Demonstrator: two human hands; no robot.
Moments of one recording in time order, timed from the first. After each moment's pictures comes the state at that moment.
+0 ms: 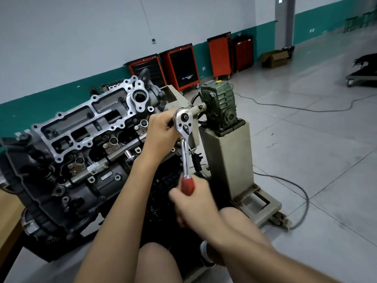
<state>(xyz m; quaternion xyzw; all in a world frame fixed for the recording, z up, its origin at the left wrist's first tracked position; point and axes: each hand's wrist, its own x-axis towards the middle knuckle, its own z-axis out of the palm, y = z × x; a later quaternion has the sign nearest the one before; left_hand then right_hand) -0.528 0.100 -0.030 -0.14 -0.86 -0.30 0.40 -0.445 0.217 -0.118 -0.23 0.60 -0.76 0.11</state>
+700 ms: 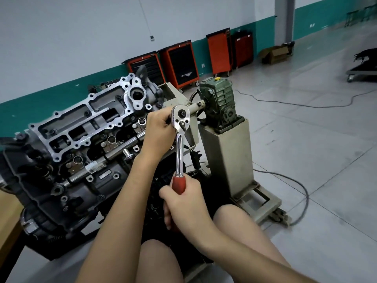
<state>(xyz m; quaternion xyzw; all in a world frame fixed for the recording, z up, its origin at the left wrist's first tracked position) -0.530 0.104 -0.030 -0.13 -0.85 -0.29 0.41 -0.431 0.204 -0.118 -0.20 0.56 -0.79 0.14</state>
